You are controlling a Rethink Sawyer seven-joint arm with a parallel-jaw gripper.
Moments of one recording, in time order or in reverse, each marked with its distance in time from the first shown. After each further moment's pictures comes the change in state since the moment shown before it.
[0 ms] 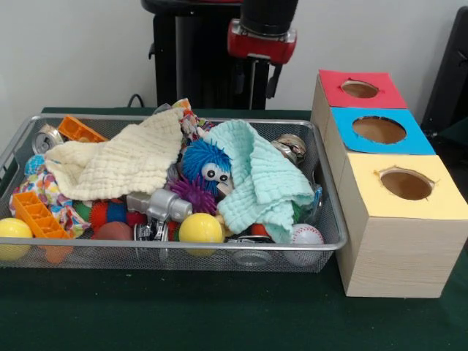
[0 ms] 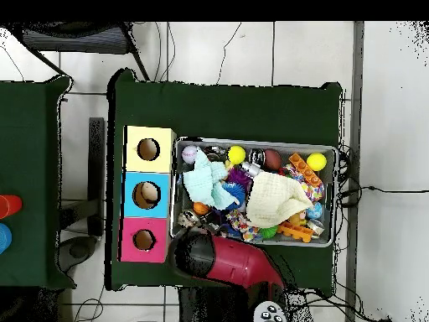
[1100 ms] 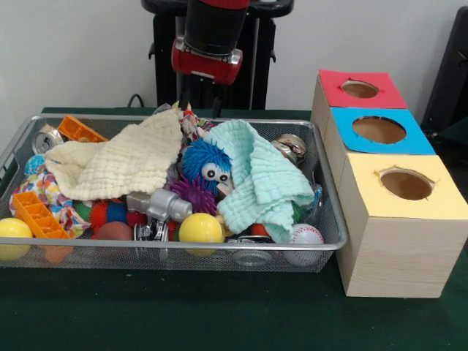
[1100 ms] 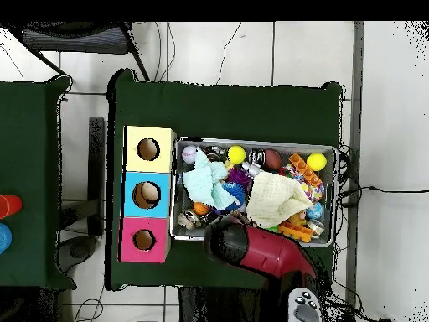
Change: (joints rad) arm -0.095 0.085 -0.046 -0.103 -0.064 -0.044 0.000
